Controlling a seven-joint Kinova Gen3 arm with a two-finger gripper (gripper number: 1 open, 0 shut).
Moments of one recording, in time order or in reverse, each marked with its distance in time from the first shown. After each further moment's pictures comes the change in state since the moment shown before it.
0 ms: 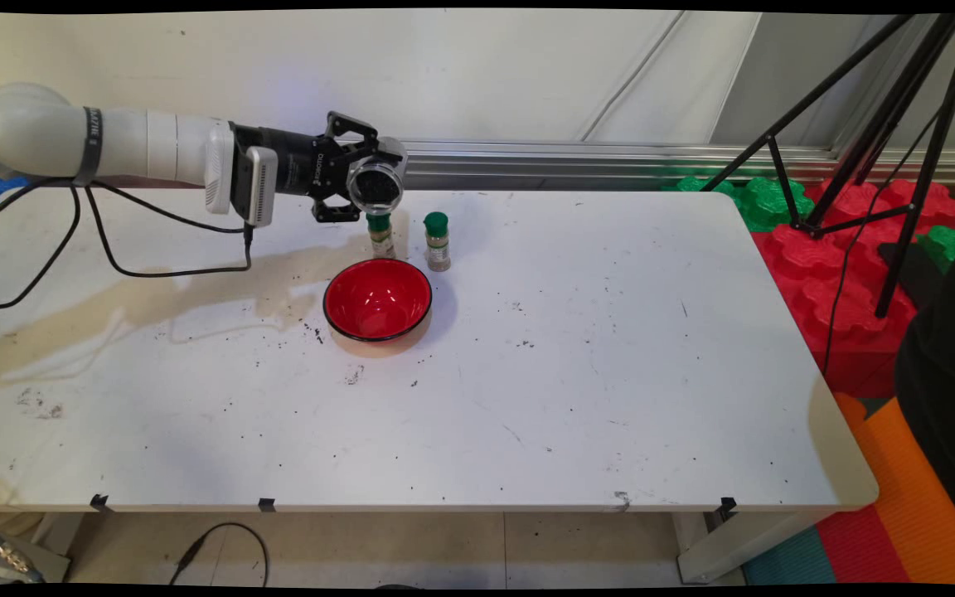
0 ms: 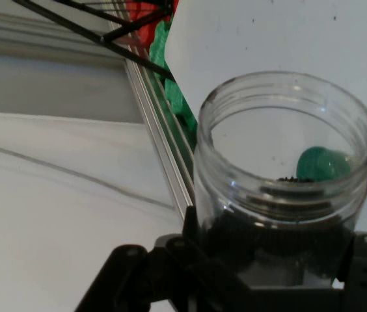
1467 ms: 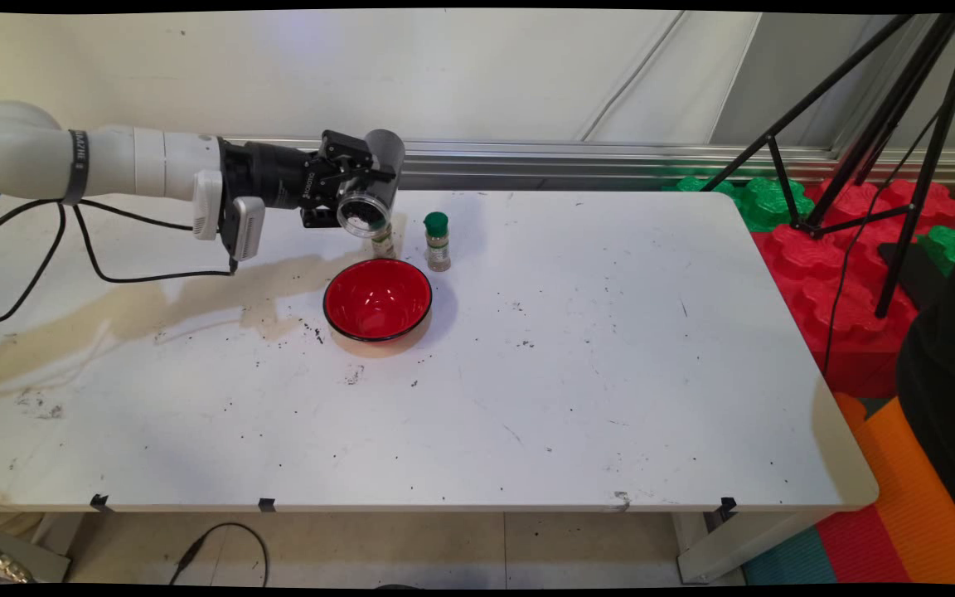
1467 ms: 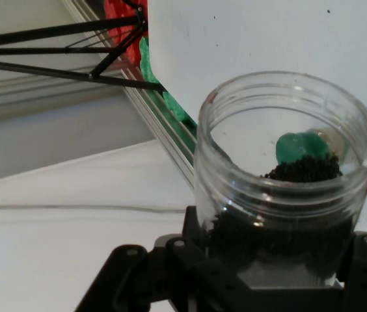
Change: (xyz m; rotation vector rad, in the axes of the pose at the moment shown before) arm 0.011 0.017 -0.011 0.005 -0.015 0.326
